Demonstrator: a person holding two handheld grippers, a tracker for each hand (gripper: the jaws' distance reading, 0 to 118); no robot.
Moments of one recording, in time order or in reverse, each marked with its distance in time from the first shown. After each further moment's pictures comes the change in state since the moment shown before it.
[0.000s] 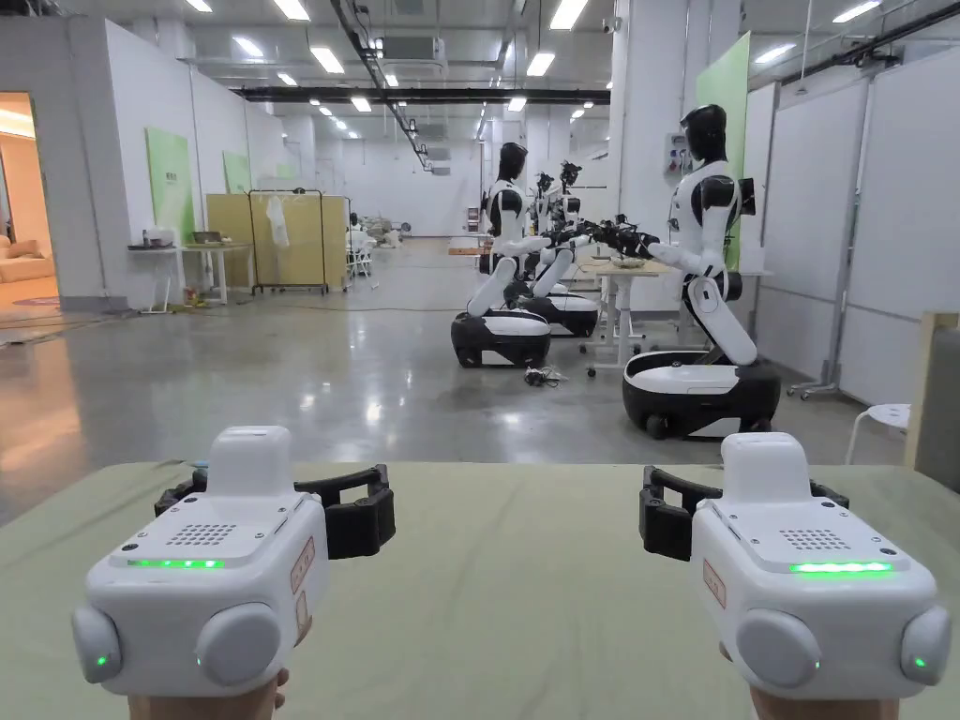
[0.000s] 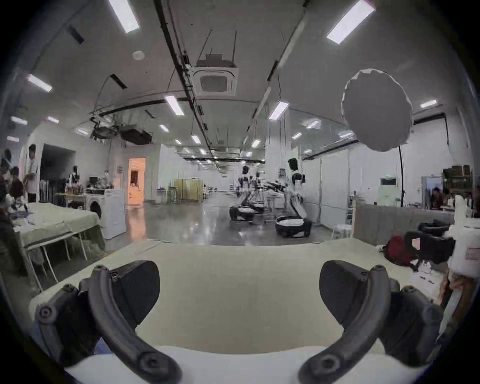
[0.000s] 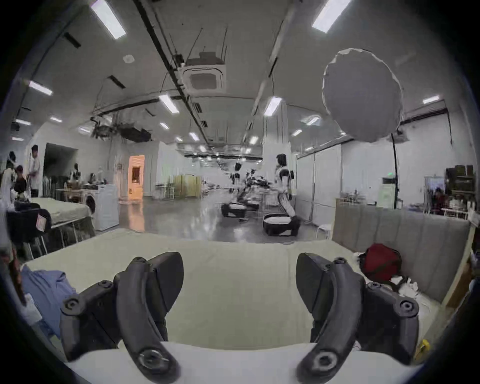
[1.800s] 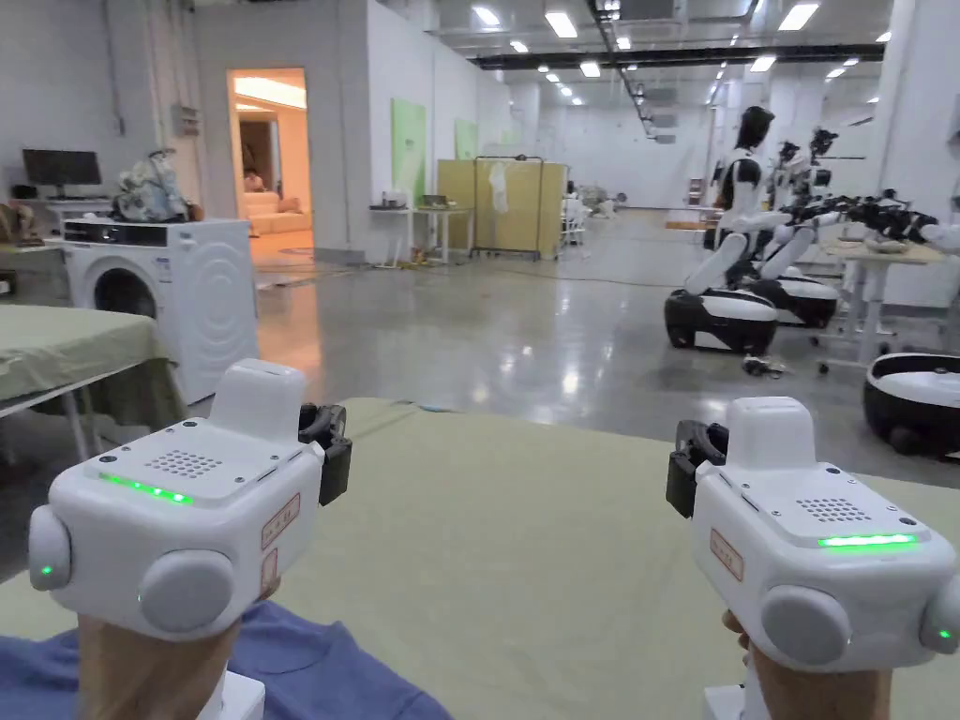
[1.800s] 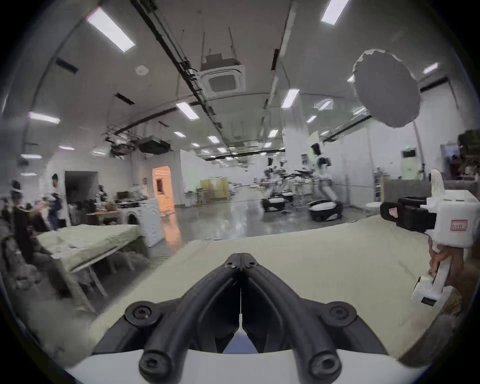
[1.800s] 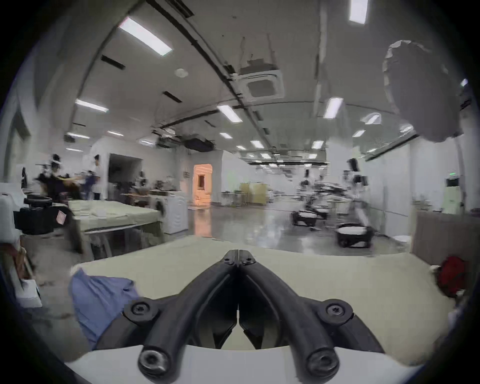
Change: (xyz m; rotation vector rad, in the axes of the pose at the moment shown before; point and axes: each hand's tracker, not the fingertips) left arm -0.148 0.026 0.121 -0.050 0.232 -0.161; right arm -0.178 0.016 -0.013 0.067 0.526 -0.011
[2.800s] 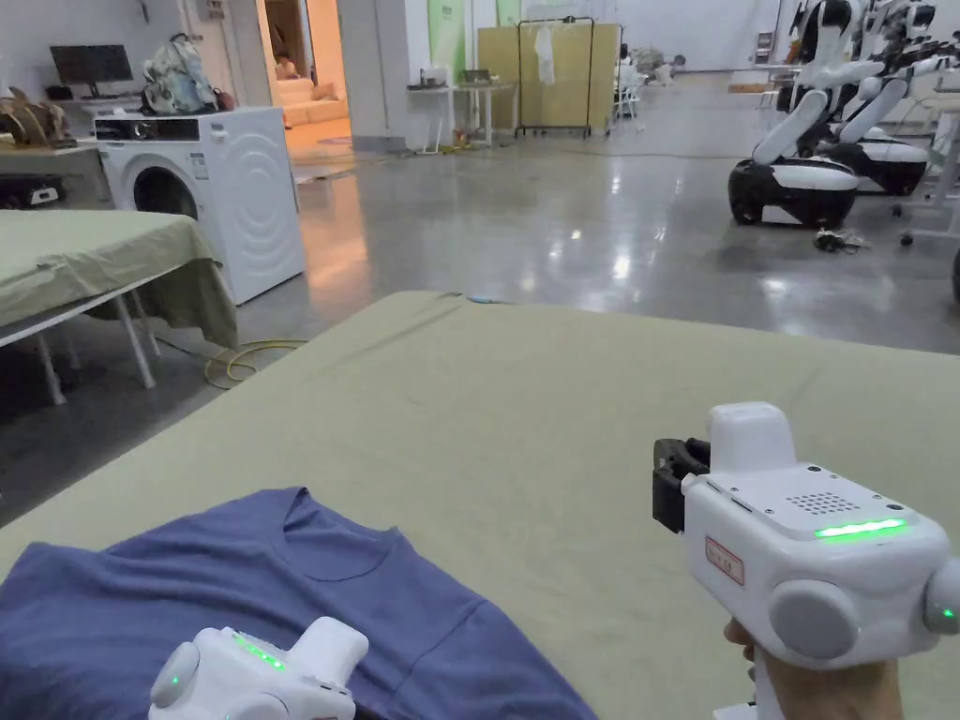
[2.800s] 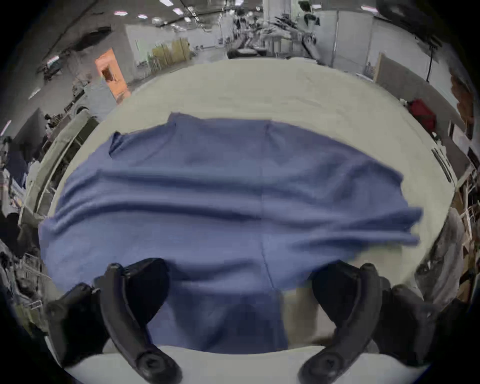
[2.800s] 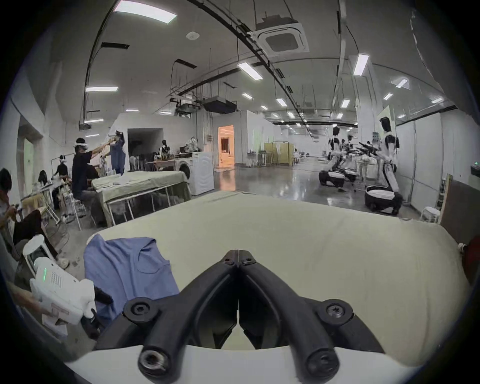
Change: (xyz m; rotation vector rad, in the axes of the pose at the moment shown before) left arm 0.003 -0.251 -0.095 -0.906 -0.275 -0.072; right arm -0.008 -0.092 -0.057 -0.270 0.104 -0.038
